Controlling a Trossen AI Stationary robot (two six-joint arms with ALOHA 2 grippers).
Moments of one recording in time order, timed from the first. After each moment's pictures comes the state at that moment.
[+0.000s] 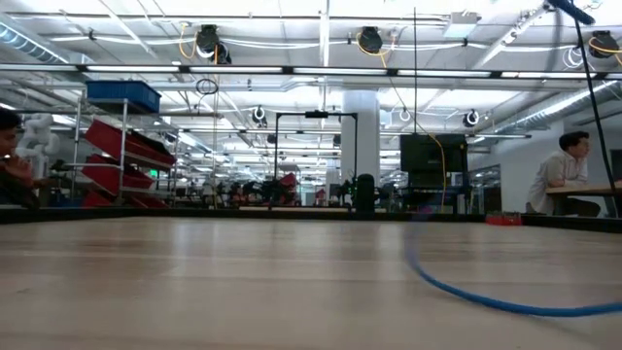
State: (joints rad) left arm -0.61 1.92 1.68 -0.13 -0.69 -0.28; right arm 0.82 1.36 1.18 -0.13 1.20 0.12
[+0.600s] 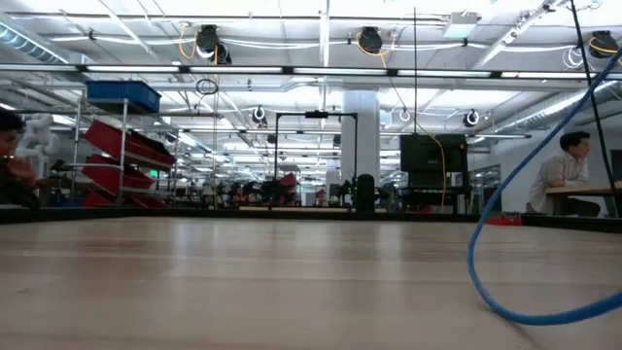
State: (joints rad) left arm -0.67 2.04 1.68 0.05 -0.69 0.09; right arm 0.94 1.32 1.18 0.08 1.04 -0.06
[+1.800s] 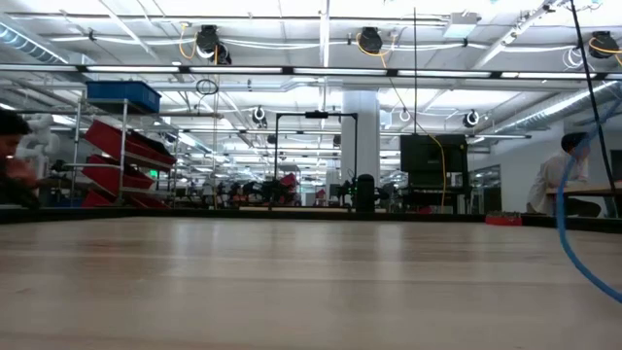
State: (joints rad) left arm -0.64 2.11 1.68 0.20 -0.66 0.06; right arm 1.03 1.32 1.18 0.21 1.13 -0.23
